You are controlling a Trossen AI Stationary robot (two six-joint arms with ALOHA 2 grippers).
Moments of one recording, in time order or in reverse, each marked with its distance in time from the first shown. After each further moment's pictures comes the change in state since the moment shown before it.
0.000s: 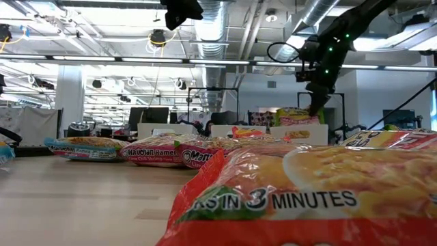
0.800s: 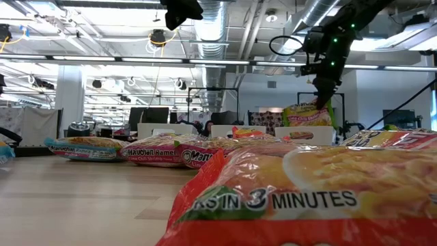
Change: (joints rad) left arm 0.000 0.000 0.000 0.000 -0.001 0.003; right arm 0.037 -0.087 0.000 -0.081 0.113 -0.010
